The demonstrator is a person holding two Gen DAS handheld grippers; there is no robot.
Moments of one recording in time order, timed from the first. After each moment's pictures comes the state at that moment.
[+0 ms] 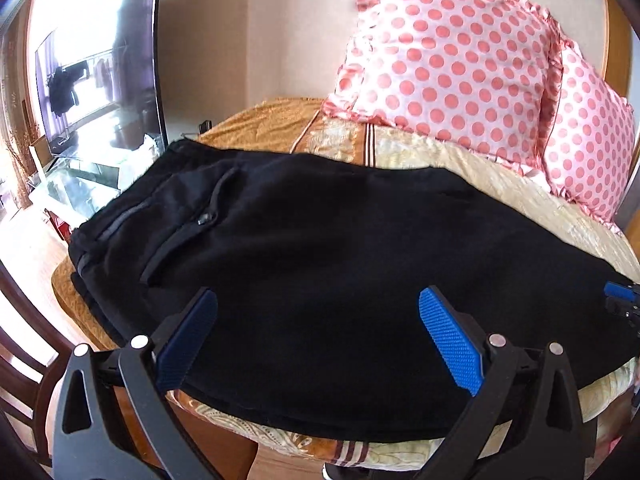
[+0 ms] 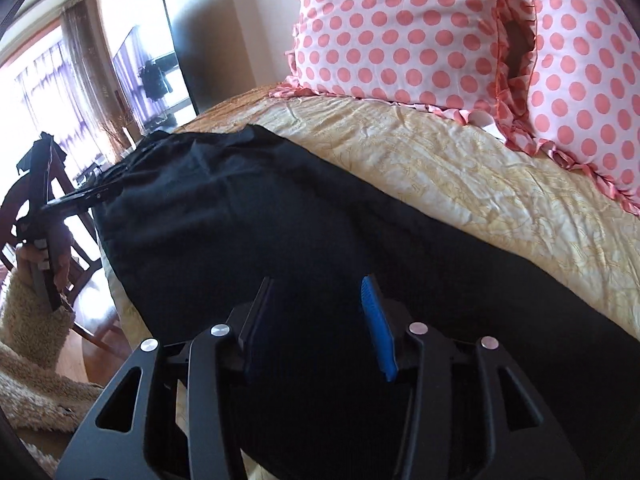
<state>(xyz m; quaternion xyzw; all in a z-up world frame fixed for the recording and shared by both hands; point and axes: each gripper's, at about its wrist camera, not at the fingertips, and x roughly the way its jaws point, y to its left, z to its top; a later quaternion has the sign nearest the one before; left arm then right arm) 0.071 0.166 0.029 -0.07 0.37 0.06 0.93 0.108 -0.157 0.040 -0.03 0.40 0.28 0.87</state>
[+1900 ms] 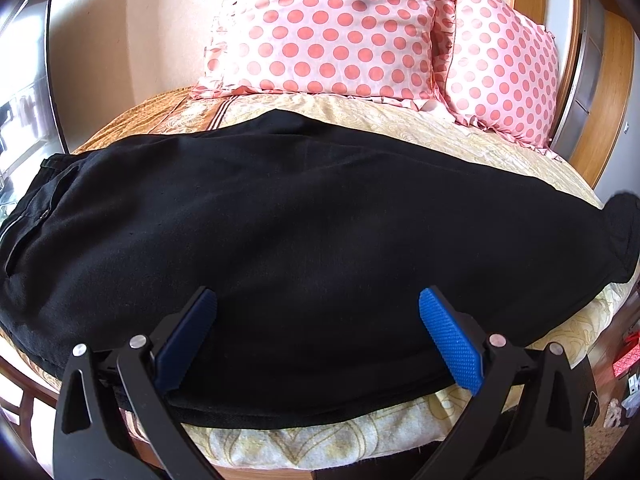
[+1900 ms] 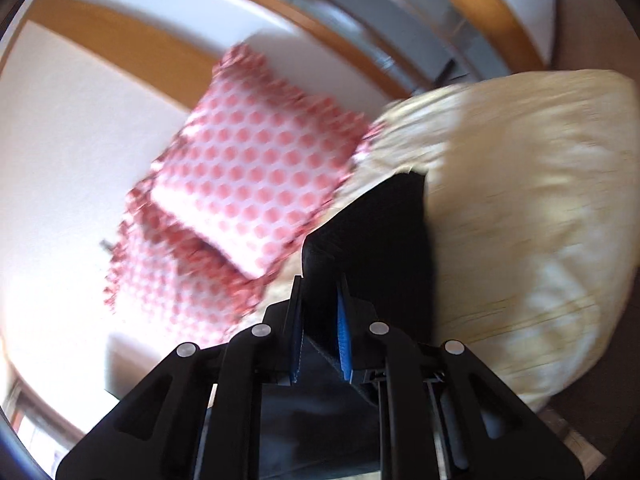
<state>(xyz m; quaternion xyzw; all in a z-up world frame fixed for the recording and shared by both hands) 0.066 0.061 0.005 -0.01 0.37 -0.08 0.92 -0.015 -0.473 0.050 0.47 0.17 -0.03 0.87</state>
